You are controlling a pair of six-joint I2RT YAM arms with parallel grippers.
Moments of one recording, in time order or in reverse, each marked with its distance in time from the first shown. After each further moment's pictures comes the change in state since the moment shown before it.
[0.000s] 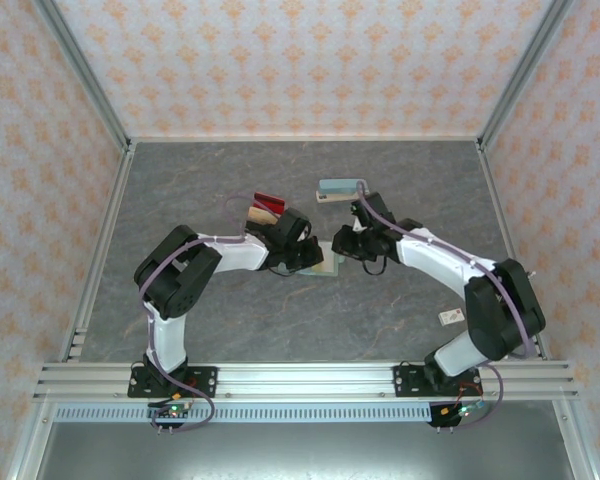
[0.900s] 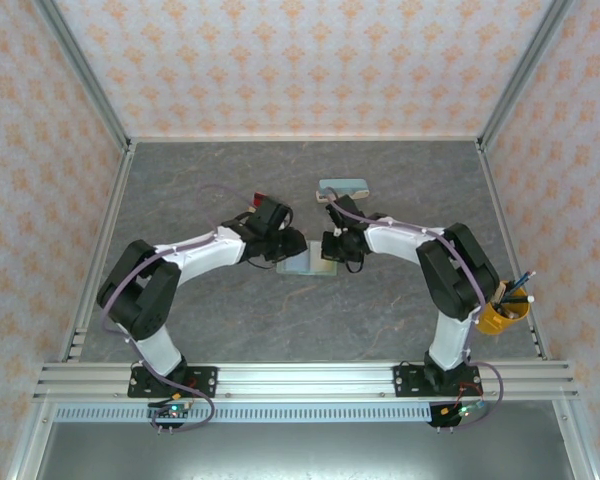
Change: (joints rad) left arm 0.080 -0.237 -0.007 -0.299 -0.084 0.043; right arm 0.036 0.283 0.106 0.012 0.072 -0.080
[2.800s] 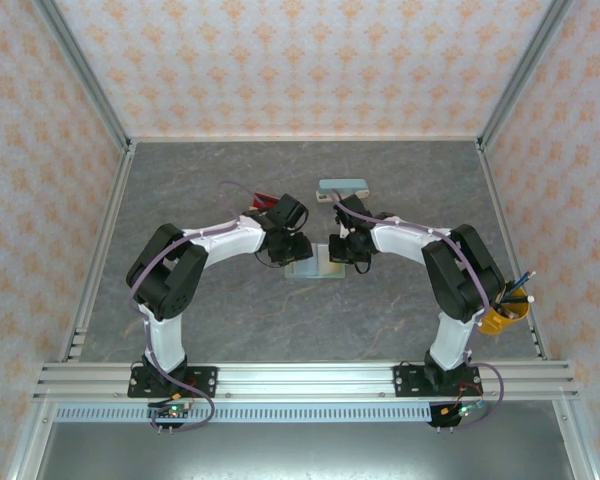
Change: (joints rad) left arm -0.034 0.203 0.184 -0.185 -0.002 0.027; right arm -0.036 -0.008 -0.005 -0.046 -0.033 -0.101
